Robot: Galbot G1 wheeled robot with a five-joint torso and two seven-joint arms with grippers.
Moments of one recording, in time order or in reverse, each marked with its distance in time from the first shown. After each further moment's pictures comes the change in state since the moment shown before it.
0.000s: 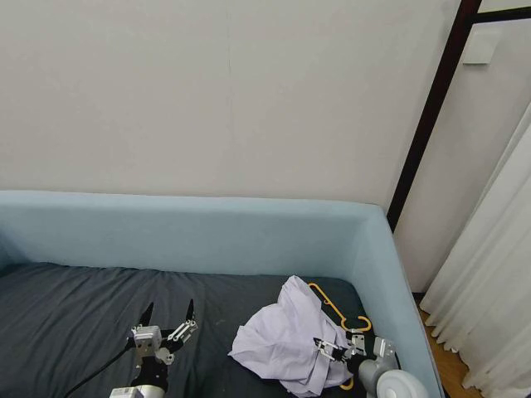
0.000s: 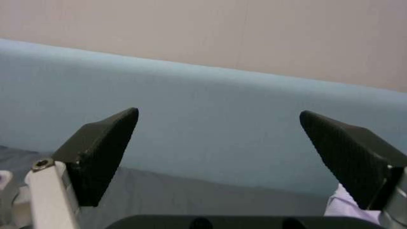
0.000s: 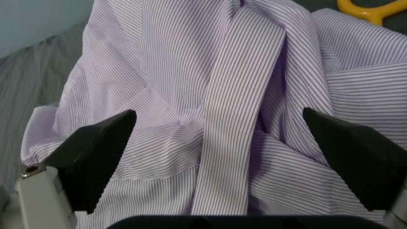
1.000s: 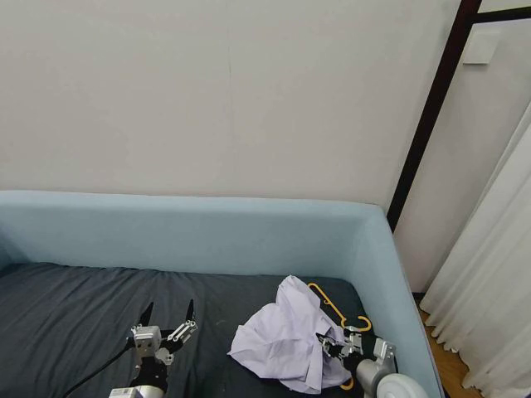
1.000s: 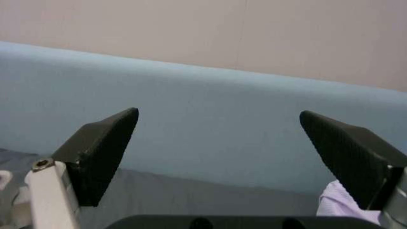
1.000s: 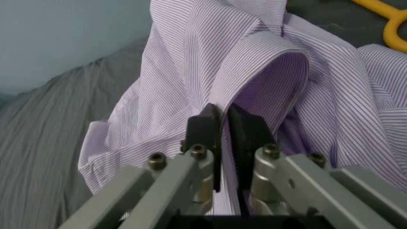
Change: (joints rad) left arm 0.000 0.009 0.003 -0.003 0.001 0.000 -0.002; right arm -0.020 0.005 0.012 0.014 -0.025 0.092 -0.126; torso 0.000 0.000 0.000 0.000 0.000
